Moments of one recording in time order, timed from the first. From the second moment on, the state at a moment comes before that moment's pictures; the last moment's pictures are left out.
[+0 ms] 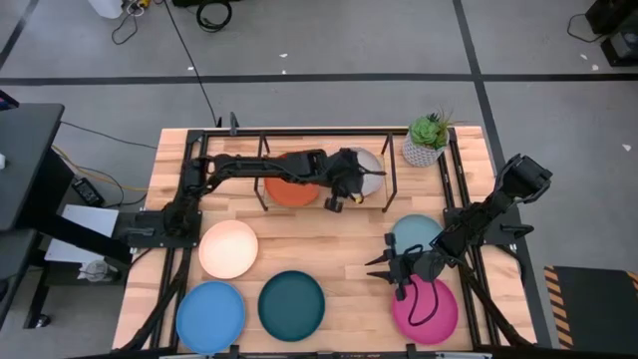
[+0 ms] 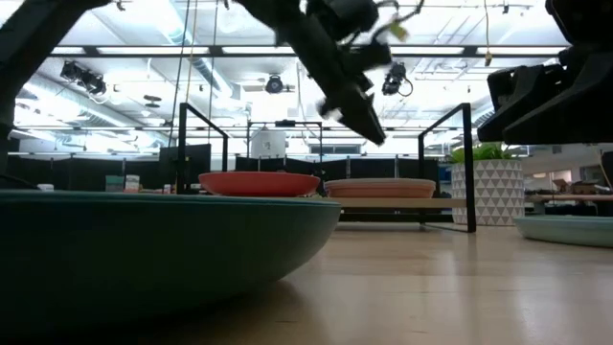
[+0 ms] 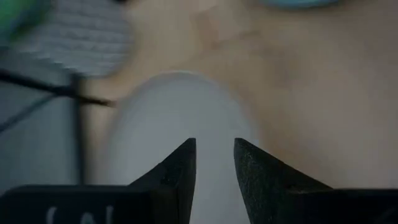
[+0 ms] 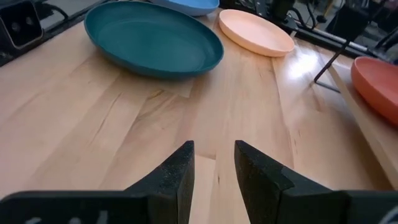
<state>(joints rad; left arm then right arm) 0.14 2.08 1.77 -0.52 -0.06 0.61 0.68 1.50 0.37 0.65 0.58 -0.03</state>
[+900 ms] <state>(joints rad) -0.23 2.03 1.63 -1.07 0.18 -0.12 0.43 1.50 0.37 0.74 0.47 -0.43</state>
